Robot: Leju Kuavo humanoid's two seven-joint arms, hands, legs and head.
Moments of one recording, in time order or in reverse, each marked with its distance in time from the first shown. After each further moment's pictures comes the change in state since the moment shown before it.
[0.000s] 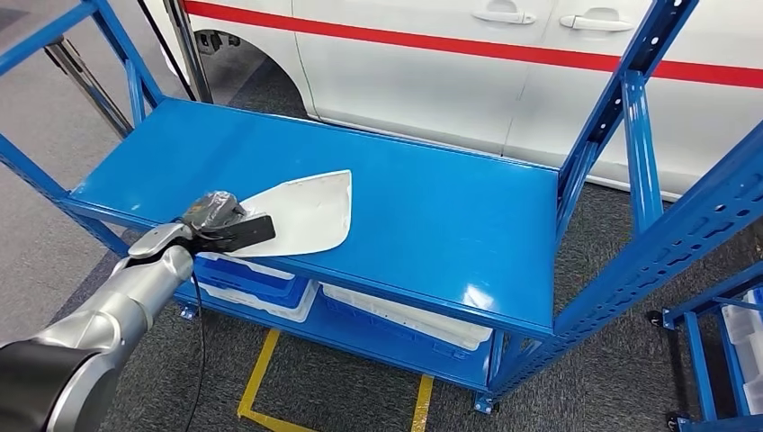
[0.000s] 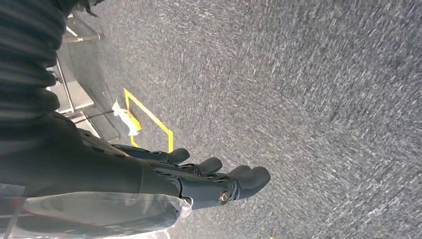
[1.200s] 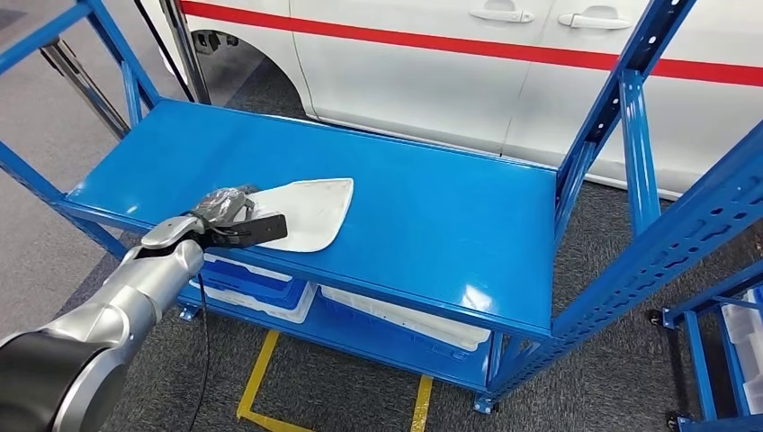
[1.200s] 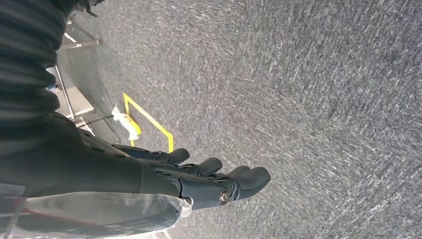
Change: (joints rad) left arm -0.019 -0.031 -0.047 0.011 -0.065 -0.077 0.086; right arm 0.000 0.005 0.010 0.000 -0.034 -0.008 -0.003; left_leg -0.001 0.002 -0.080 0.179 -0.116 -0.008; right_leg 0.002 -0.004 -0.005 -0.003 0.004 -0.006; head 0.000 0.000
